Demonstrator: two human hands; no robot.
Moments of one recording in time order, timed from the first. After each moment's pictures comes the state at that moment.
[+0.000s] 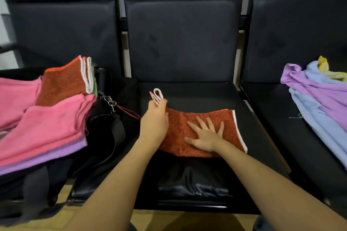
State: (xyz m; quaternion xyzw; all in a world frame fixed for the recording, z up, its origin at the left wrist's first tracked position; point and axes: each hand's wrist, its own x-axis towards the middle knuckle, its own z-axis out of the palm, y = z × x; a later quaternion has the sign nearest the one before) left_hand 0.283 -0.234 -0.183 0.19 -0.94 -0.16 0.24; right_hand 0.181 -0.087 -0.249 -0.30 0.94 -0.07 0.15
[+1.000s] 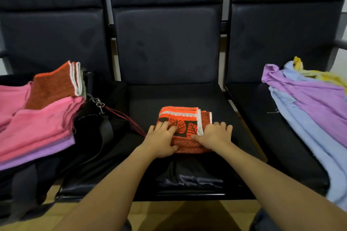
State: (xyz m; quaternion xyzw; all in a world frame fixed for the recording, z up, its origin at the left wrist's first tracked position) left_hand 0.285 -0.197 -0.218 0.03 -1.00 -0.01 -0.01; right_hand 0.207 -0.034 -0.209 -0.14 0.99 -0.04 0.04
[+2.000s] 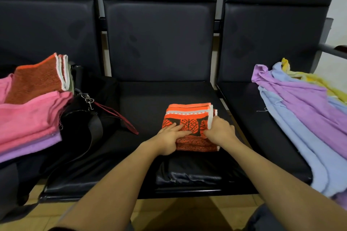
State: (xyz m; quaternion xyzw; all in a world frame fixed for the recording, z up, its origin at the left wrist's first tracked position) left_hand 0.265 -0.175 -0.232 -0.06 -0.98 -0.16 -0.11; right_hand 0.206 0.000 -0.196 -0.11 0.97 -0.20 0.05
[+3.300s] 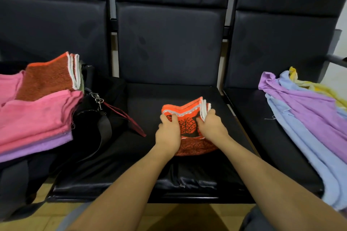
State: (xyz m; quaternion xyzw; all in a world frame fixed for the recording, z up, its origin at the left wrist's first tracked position) left_hand 0.264 -0.164 -0.215 0.20 -0.96 -0.15 0.08; right_hand 0.198 -0.050 -0.187 -0.08 0.95 -0.30 0.04
